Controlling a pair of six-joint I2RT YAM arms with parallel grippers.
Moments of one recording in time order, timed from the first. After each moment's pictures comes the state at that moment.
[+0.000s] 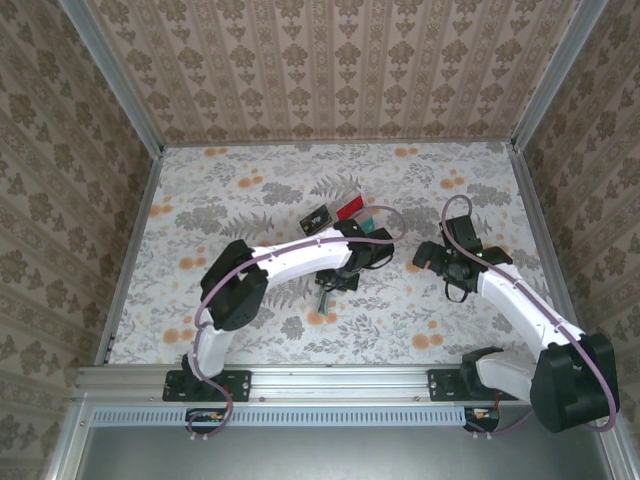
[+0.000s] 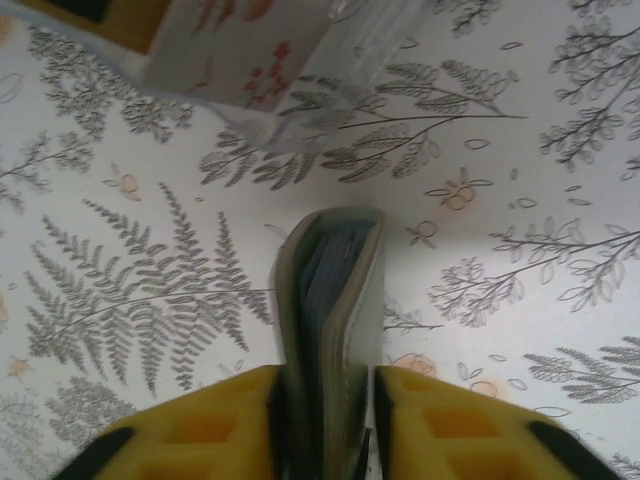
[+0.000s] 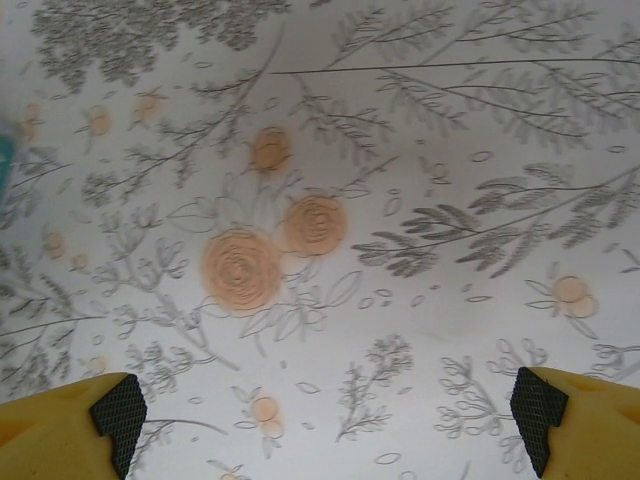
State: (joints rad) left arm -1.09 2.06 1.67 -1.26 -0.28 -0.83; right arm 0.18 1.13 0.70 -0.68 0.11 0.68
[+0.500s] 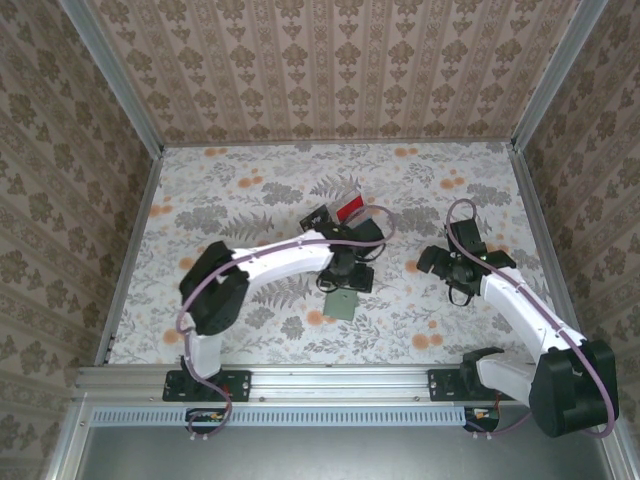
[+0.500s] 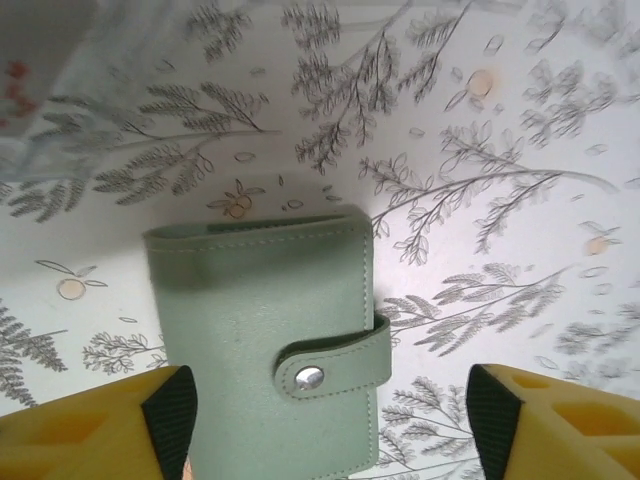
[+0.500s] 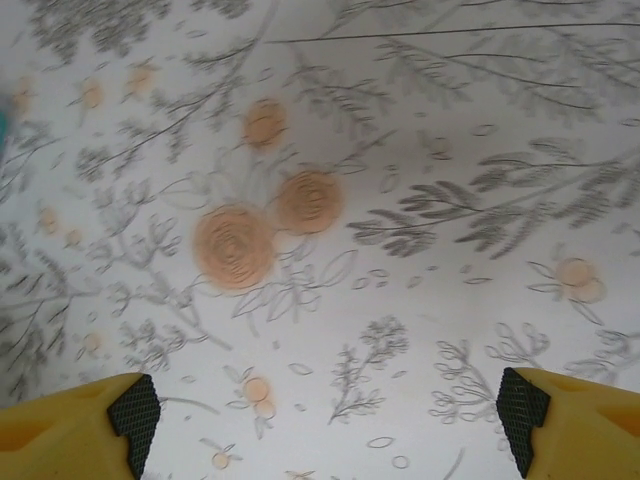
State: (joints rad) left arm -0.99 1.80 1.35 -0.80 0.06 -0.77; right arm 0.18 1.12 0.69 -0.65 0.01 0.64
